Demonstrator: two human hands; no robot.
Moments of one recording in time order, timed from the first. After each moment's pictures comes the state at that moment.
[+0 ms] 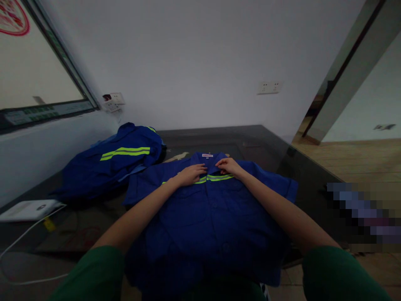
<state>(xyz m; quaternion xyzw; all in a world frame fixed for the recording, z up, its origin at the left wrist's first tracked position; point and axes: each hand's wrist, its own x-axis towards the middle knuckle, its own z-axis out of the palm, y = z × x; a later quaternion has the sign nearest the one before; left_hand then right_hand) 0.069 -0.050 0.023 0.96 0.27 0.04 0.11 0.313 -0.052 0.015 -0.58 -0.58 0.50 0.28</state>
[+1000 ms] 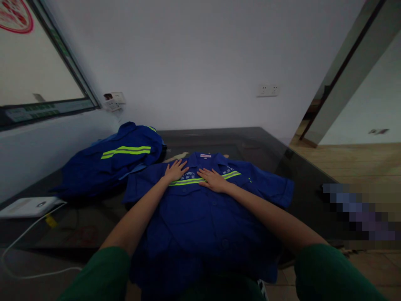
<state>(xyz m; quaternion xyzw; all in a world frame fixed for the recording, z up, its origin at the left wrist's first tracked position) 0.018 -0.035 0.003 0.76 0.63 -0.08 0.11 0.258 -0.093 -0.006 -0.40 -0.89 0.20 0.09</state>
